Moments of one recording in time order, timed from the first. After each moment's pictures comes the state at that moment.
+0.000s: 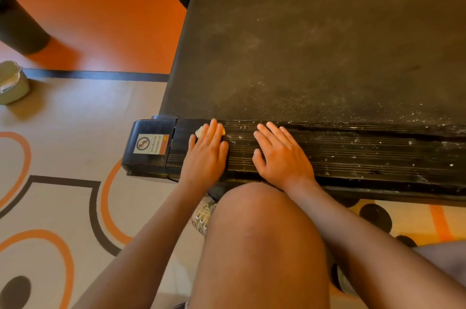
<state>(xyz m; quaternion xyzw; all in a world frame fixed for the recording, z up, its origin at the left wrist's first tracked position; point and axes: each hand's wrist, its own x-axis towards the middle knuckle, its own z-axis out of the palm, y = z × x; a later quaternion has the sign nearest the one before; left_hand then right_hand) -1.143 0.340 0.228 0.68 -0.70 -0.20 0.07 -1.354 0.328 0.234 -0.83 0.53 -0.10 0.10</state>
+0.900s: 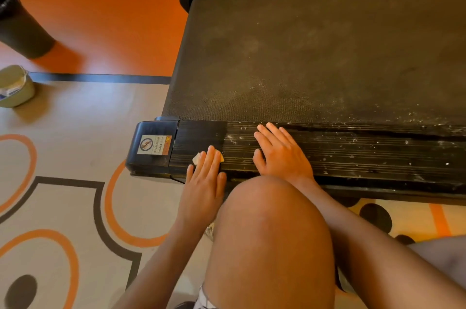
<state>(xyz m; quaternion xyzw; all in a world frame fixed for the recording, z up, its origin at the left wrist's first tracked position) -1.142 0.415 0.229 0.68 -0.69 -0.24 0.09 -1.354 0.327 0.238 -0.83 0.54 -0.08 0.12</state>
